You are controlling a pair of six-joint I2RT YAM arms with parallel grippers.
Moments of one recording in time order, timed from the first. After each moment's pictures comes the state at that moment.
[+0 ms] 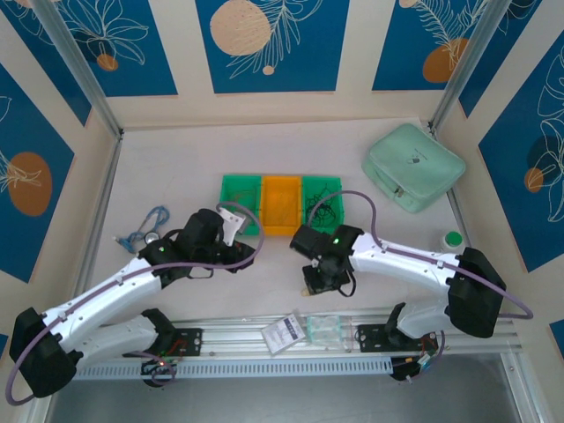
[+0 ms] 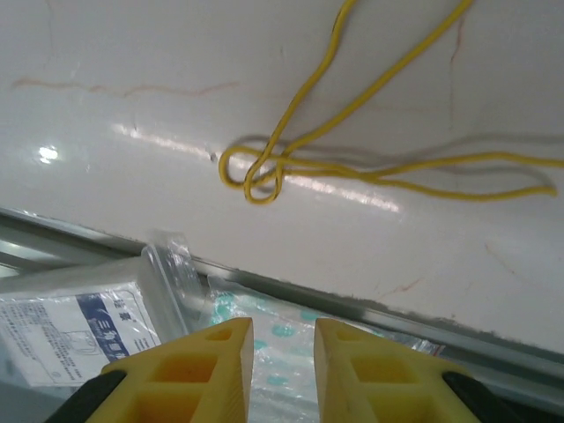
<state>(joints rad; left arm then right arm) -0.76 0.97 0.72 -0.51 0.25 -0.39 1.03 1.36 0.93 -1.07 -0.06 0.76</state>
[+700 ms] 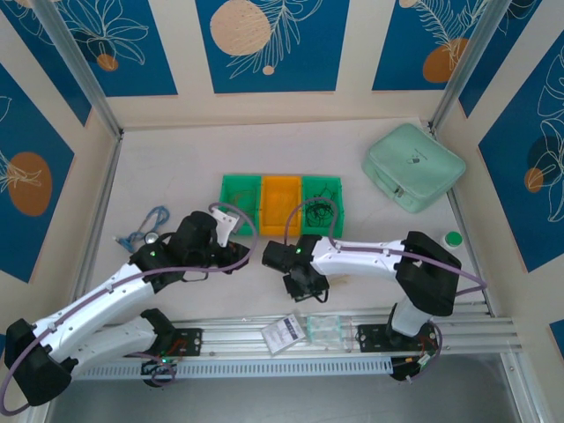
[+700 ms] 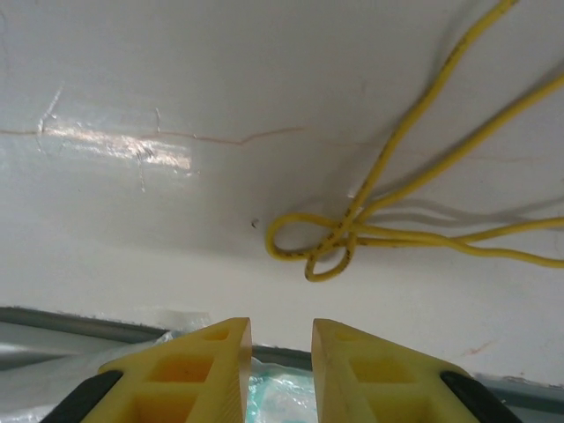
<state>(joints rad) -0.76 0.90 0.72 -0.56 0.20 -0.39 1.13 1.63 1.03 -1.00 0.01 0.85</state>
